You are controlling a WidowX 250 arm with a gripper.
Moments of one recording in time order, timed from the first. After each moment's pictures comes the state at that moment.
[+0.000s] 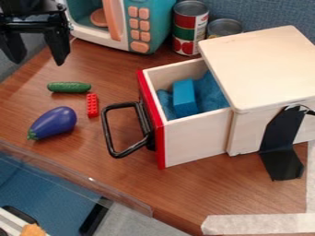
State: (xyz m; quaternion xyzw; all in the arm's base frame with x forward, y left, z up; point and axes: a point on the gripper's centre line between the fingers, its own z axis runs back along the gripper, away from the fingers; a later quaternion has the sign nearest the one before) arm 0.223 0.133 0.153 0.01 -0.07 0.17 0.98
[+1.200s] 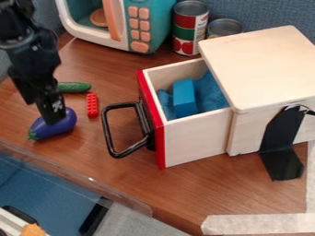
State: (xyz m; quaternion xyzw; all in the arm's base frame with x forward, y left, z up) arm 0.201 0.130 0.081 0.03 -0.04 -0.18 0.98
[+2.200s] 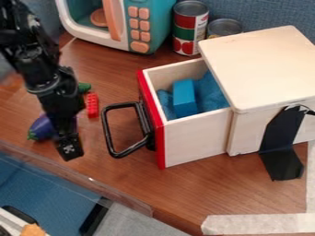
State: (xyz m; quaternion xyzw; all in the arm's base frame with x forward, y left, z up) arm 0.201 0.097 0.037 0.01 -0.05 -0.35 0.94
